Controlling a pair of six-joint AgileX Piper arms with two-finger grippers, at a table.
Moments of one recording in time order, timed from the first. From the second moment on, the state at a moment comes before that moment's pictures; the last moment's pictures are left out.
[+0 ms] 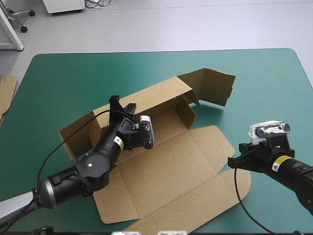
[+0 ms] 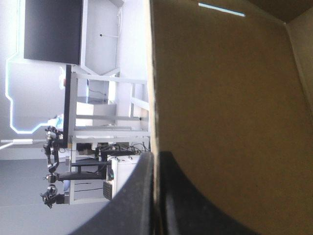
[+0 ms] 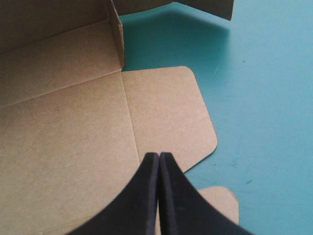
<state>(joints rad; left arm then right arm) -0.98 1.25 -0.84 1.52 0.63 -0.37 0.34 0.75 -0.76 0.08 0.75 0.12</state>
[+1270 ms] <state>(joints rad) -0.97 1.11 -0.92 1.00 0.64 -0.03 0.34 0.81 -0.76 0.03 0.70 0.12</state>
